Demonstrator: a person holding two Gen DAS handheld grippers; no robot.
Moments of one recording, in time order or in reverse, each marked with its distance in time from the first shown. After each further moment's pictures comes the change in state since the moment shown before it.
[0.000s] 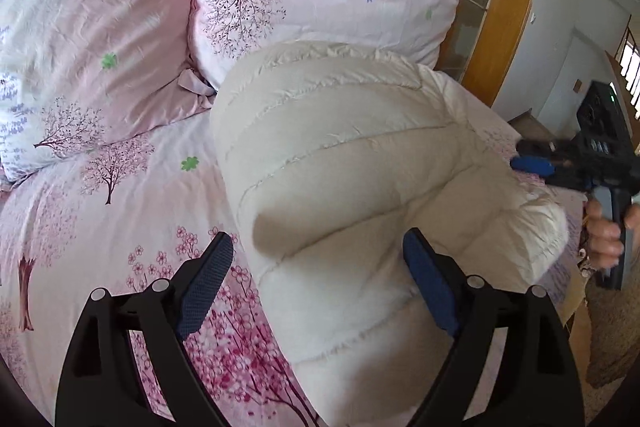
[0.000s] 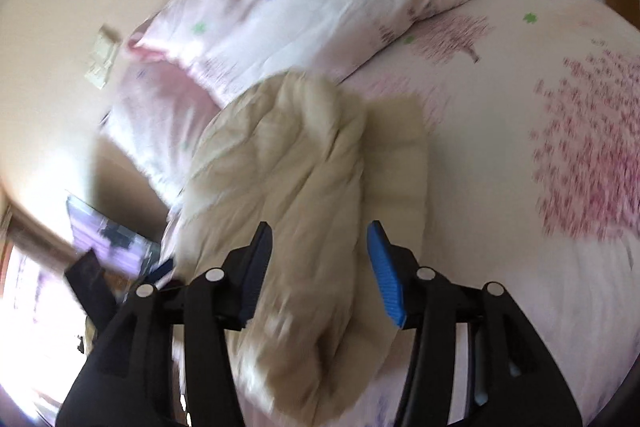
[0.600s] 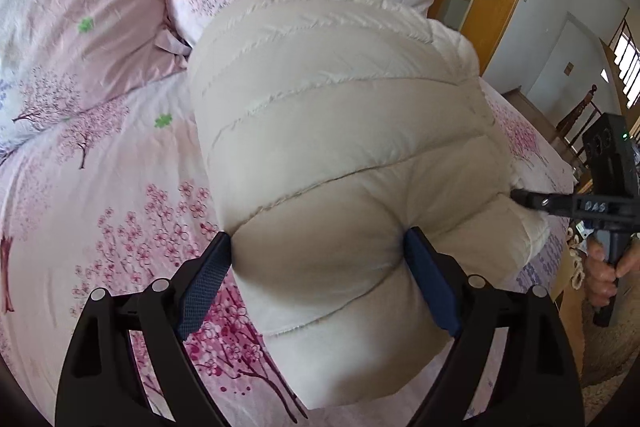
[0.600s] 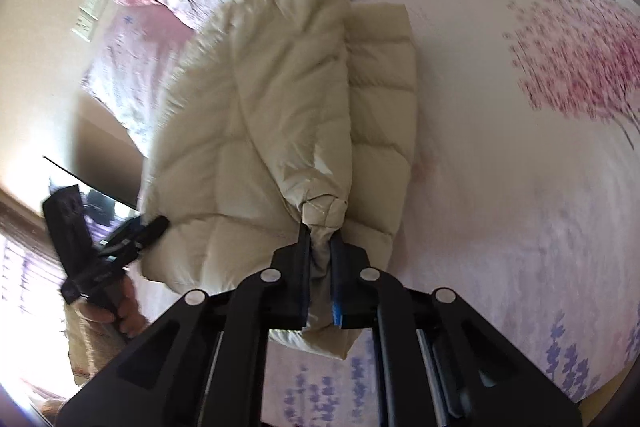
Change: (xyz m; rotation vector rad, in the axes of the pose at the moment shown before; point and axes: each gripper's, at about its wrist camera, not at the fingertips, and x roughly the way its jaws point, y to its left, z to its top) left arm 0.020 -0.008 -0.016 0.007 0.123 -0.048; right arm 0.013 -0.004 -0.069 -0.002 0.085 -0.115
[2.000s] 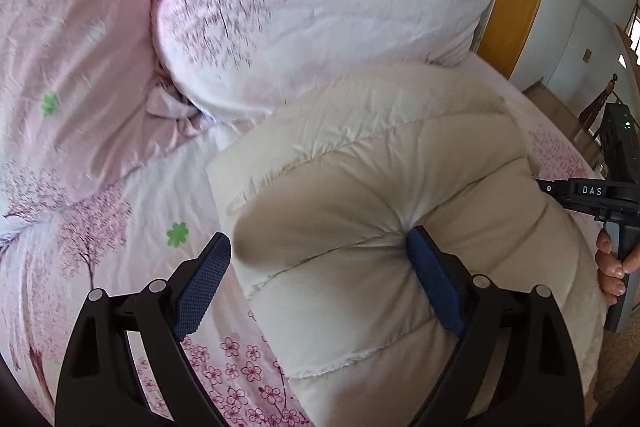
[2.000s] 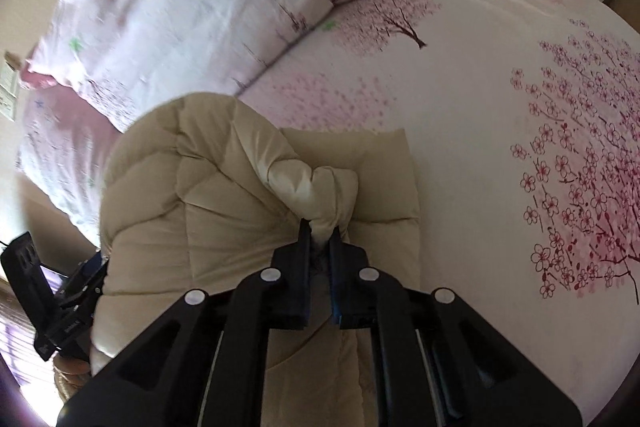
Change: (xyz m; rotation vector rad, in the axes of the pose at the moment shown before) left arm 0.064 0.036 0.103 0.037 0.019 0.092; right arm 0.054 -0.027 0.116 0.145 -0.077 -0.181
